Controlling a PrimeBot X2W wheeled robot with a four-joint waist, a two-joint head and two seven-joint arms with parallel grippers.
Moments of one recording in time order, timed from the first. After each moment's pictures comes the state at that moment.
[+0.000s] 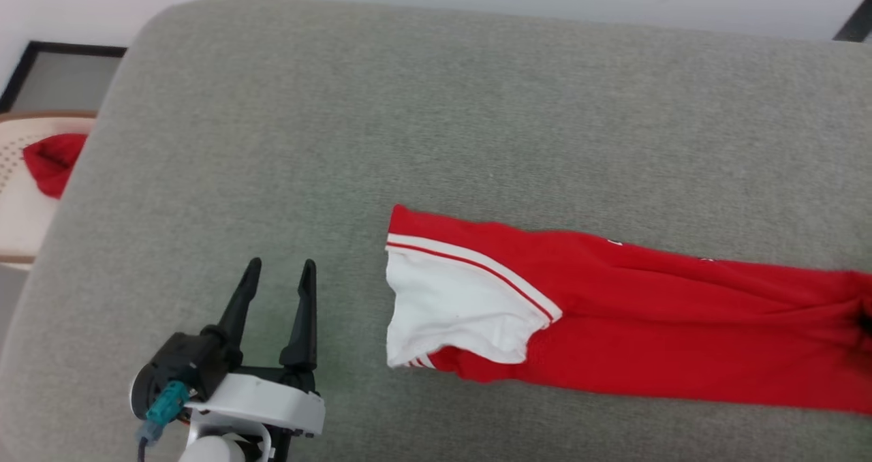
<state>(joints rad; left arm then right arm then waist) -0.14 0.12 -0.08 0.15 -0.28 -0.09 -0.26 -0.22 -0.53 -0.12 0.19 0.62 0.13 0.78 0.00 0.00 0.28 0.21</state>
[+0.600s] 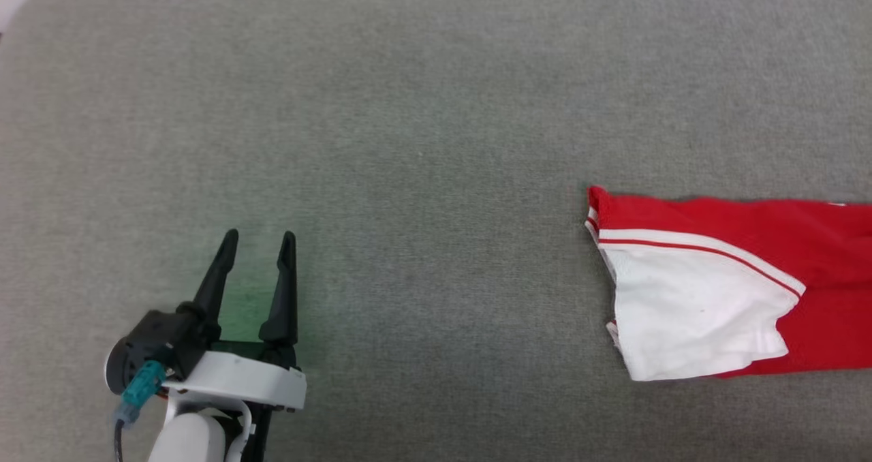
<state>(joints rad) -0.19 0.12 -0.02 0.14 -0.25 -0.12 -0.26 -0.36 -0.75 -0.37 0.40 0.46 0.13 0.58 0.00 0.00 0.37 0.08</state>
